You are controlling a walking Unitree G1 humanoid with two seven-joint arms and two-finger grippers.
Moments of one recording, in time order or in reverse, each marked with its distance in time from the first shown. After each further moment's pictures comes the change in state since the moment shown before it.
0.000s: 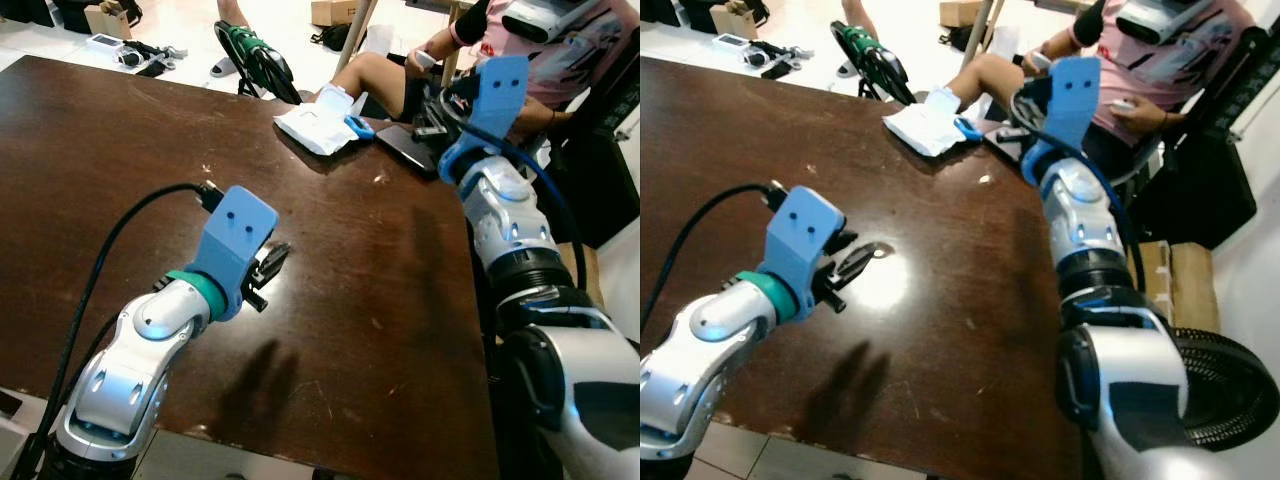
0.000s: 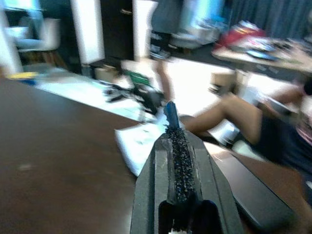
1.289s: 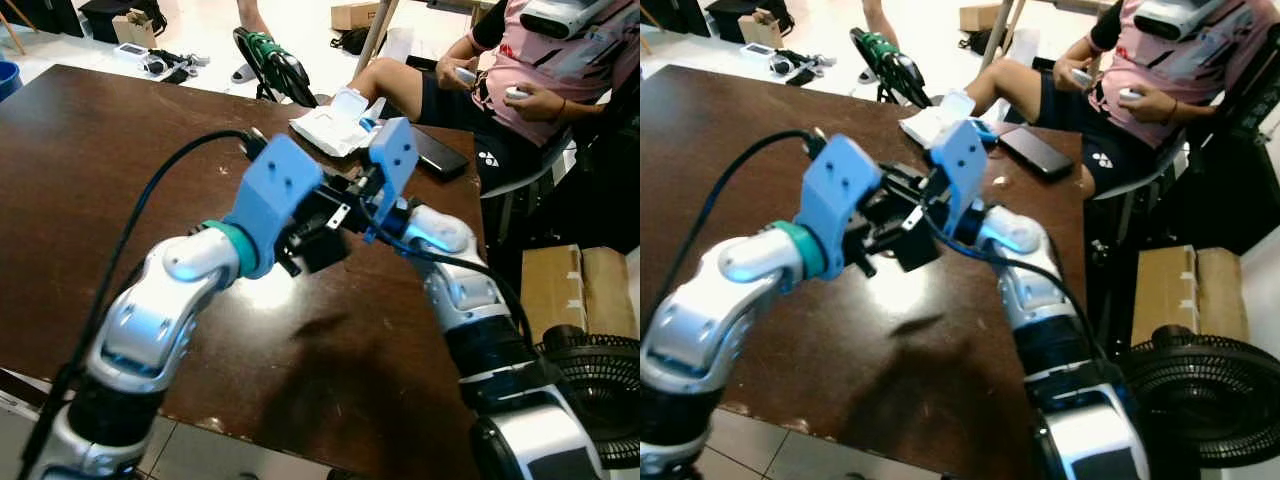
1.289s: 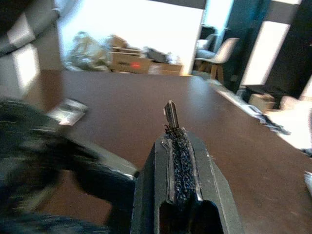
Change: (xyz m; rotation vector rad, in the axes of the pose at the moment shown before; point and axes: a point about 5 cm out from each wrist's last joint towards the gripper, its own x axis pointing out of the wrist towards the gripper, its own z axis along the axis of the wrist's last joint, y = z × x) left arm 0.037 -0.003 0.029 -0.045 0.018 -0.151; right arm -0.033 0.099 -0.026 -0.035 -0.021 0.658
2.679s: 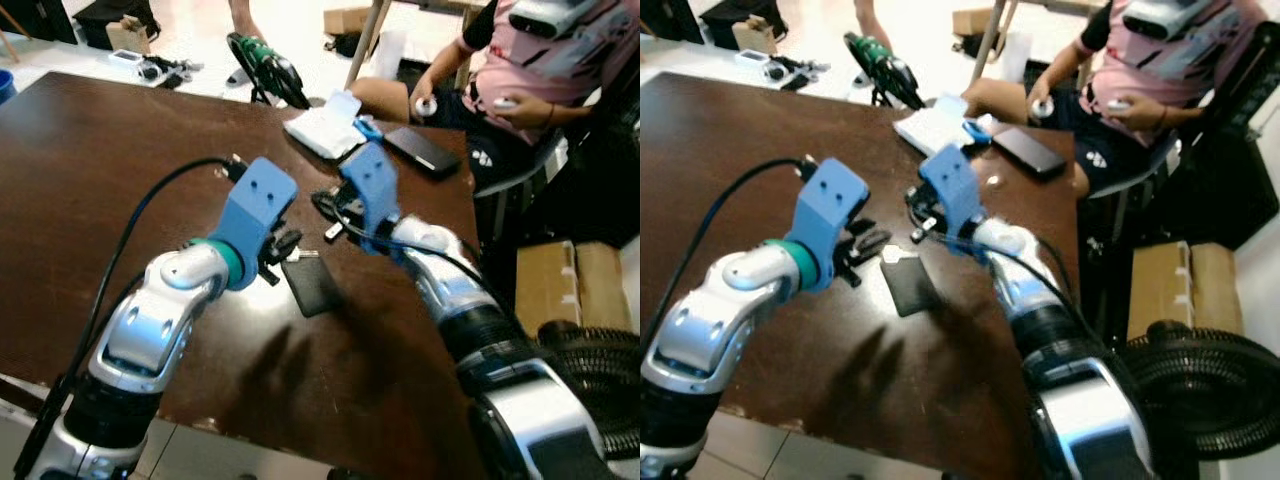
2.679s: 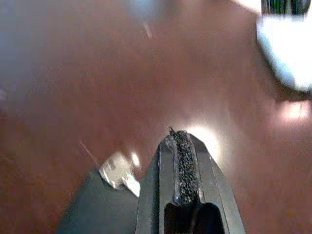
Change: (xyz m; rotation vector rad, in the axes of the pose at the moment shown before) left arm -0.001 0.010 -0.029 0.014 0.115 0.085; right arm -0.010 -0.018 -0.083 0.136 0.542 -0.346
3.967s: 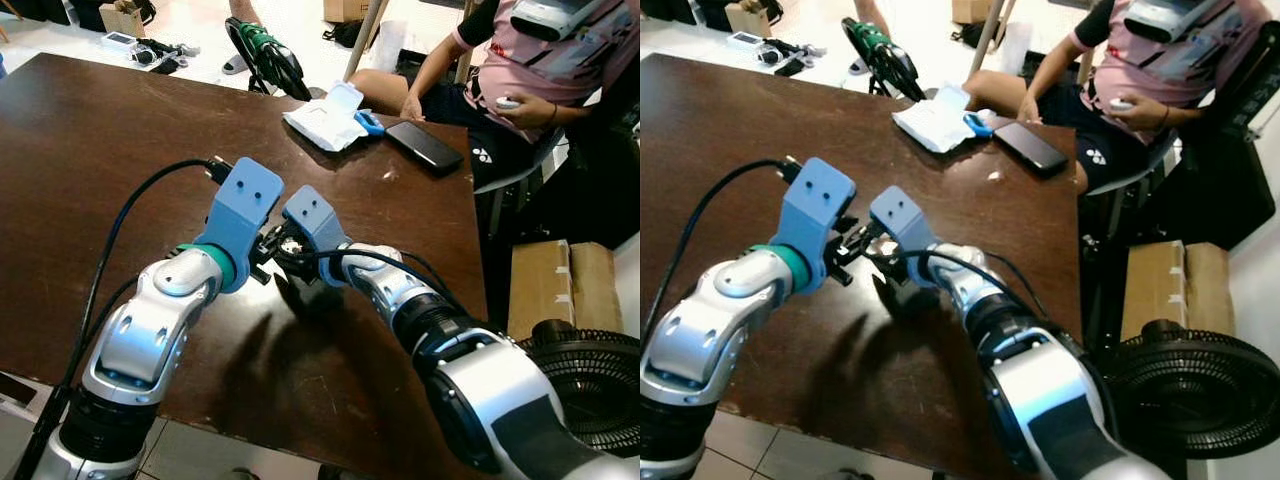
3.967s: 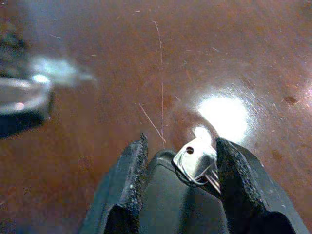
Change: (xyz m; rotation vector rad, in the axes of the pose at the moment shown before) left arm -0.009 0.002 -0.003 -0.028 0.021 0.072; right arm 0.023 0.041 -0.007 -0.136 0.116 0.118
